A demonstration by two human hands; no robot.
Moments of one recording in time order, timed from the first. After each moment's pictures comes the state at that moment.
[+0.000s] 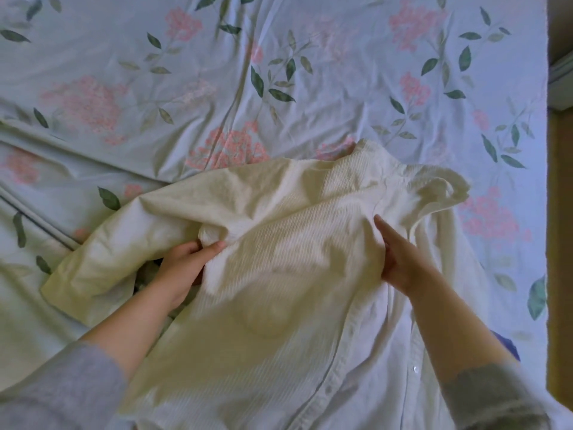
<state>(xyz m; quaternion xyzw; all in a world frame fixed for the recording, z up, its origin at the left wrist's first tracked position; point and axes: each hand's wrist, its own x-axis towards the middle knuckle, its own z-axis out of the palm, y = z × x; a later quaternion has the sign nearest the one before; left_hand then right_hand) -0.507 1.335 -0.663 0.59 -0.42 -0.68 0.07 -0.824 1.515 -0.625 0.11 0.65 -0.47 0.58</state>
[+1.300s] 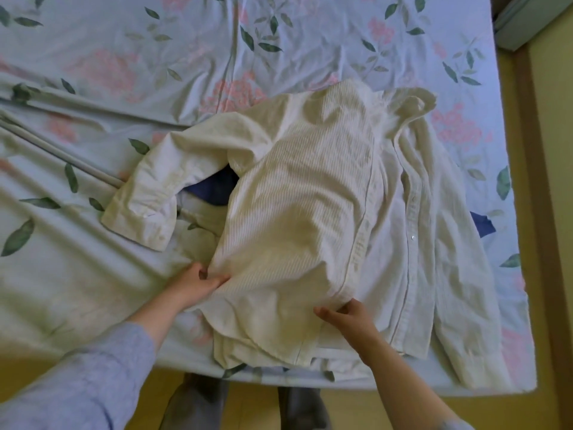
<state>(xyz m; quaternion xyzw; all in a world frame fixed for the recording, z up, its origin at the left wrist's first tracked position) -0.346 1.437 -0.660 0.55 -0.63 -0.48 -0.26 -0.530 1.700 -0.620 0.03 0.76 -0.38 0.53</state>
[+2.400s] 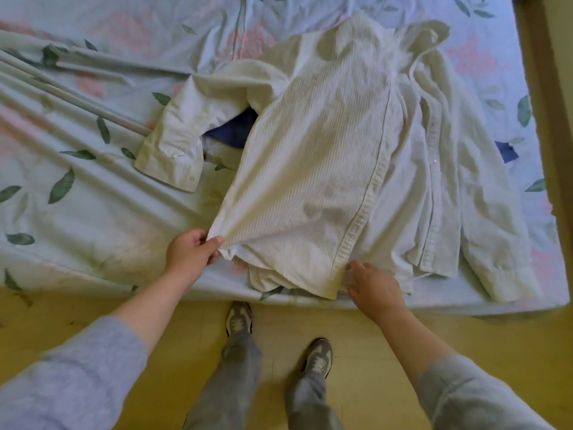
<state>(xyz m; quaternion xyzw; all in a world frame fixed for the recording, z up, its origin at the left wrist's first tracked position) -0.248 1.482 -0.645 0.57 -0.59 -0.56 0.04 -0.451 1.760 -0.661 -0.35 0.89 0.04 0.30</state>
